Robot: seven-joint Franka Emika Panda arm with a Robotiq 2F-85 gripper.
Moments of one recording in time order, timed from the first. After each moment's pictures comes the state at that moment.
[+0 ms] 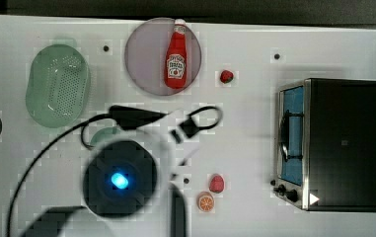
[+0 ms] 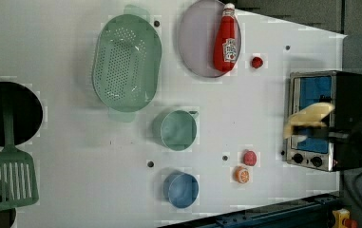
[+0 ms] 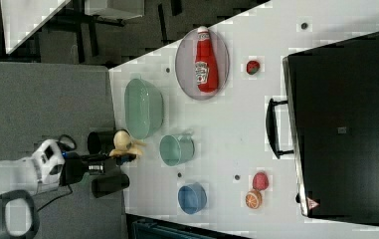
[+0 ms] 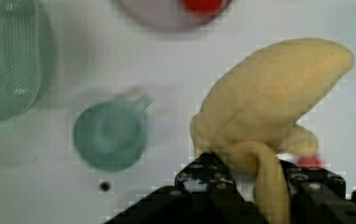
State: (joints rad) arm -0.02 -0.30 0.20 -2.22 0.09 0.34 -0.47
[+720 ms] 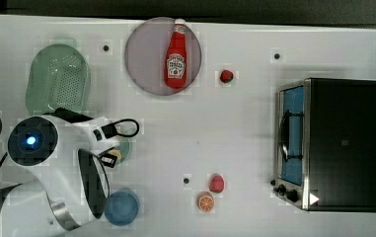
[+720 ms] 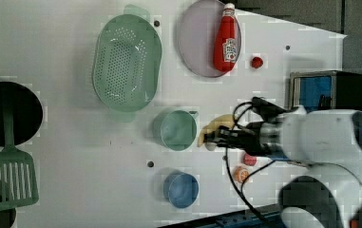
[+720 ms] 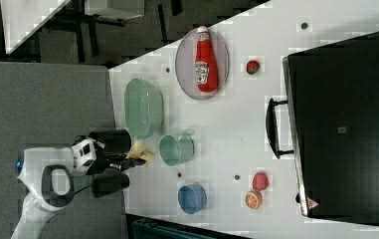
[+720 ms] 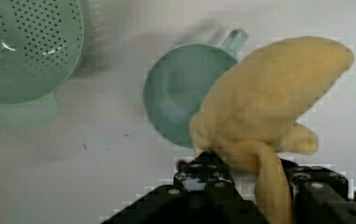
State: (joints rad) arm 0.00 0.03 0.48 -2.24 0.10 0.59 -0.04
